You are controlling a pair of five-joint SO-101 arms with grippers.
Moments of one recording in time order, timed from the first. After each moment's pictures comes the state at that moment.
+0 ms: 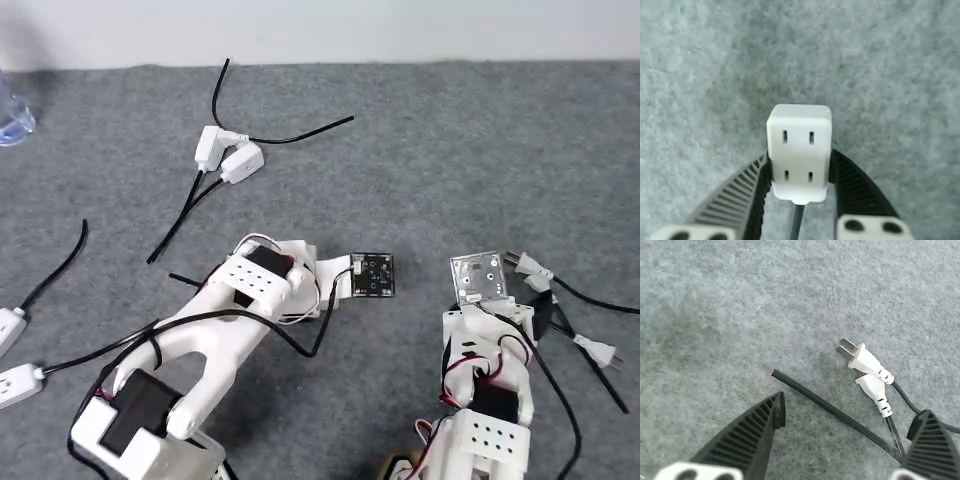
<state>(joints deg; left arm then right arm) 25.7 -0.6 37.1 49.8 -54.8 14.1 -78.2 94.4 30.9 24.1</state>
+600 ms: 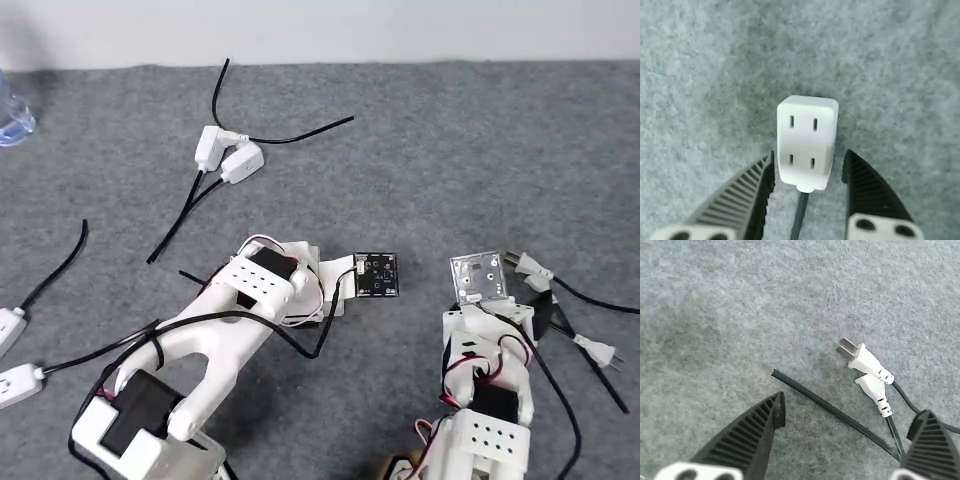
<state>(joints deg) 26.7 -0.6 37.1 49.8 -52.7 14.1 -78.2 94.4 30.9 24.1</state>
